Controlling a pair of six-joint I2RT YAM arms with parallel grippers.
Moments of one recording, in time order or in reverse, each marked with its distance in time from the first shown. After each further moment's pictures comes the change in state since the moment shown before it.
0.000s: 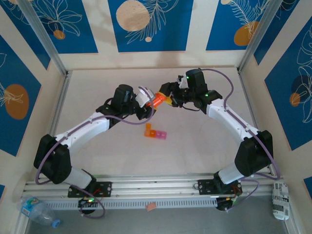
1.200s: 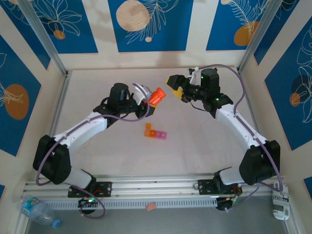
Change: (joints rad) left arm 0.057 -0.010 -0.024 0.071 0.152 -0.121; right arm -0.106 -0.104 -0.098 0.211 -0.069 -0.117
